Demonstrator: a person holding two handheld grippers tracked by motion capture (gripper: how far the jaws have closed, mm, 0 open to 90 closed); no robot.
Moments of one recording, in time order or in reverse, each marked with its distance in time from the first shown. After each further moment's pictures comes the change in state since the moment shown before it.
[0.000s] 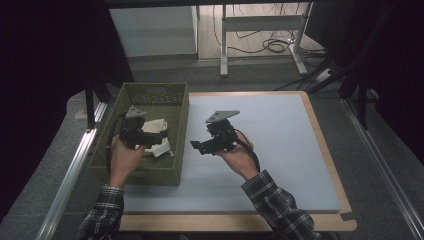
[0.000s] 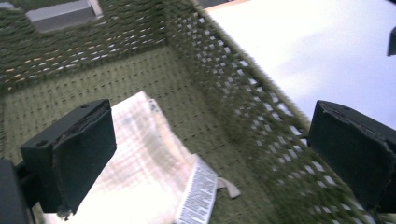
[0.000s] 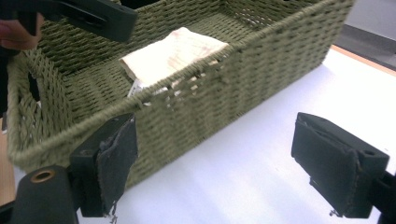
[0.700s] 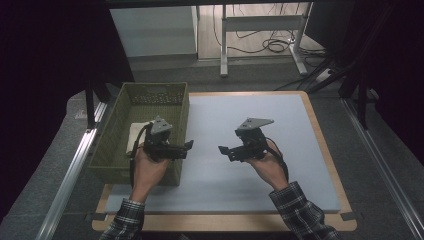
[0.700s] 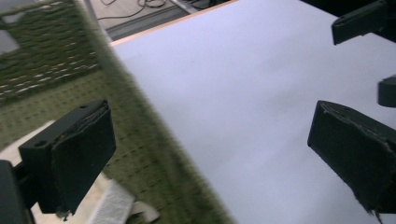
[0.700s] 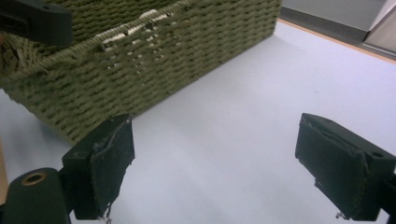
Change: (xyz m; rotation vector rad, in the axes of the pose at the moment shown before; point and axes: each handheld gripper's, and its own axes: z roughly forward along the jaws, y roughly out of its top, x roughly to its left) left arm -0.079 -0.003 0.011 -0.066 -0.079 0.101; right arm -0.032 -0.047 -0.060 -0.007 -0.065 0.037
